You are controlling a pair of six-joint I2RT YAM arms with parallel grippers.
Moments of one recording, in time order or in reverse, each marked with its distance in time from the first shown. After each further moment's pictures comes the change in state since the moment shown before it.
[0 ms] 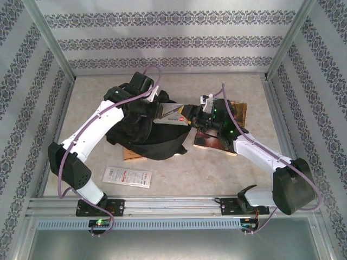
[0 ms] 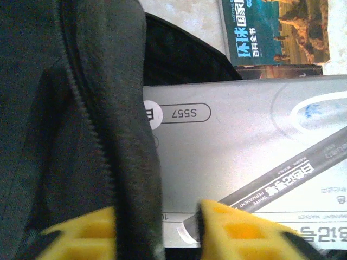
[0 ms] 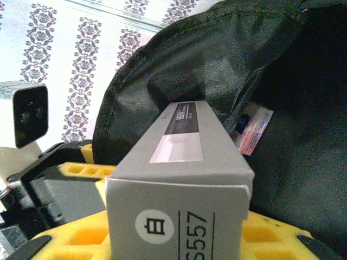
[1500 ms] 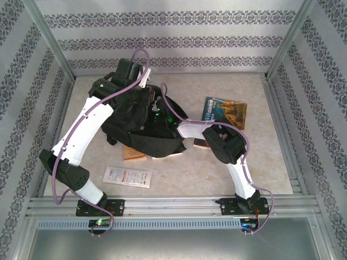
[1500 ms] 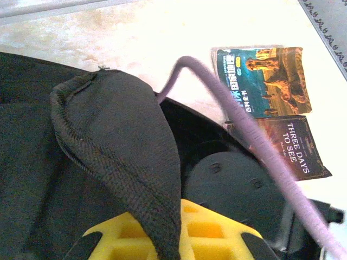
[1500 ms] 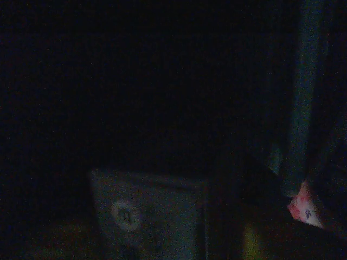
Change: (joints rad) left arm 0.058 -0.023 0.192 -0.038 -0.049 0.076; right arm 0.304 0.879 0.625 0.275 0.137 0.291
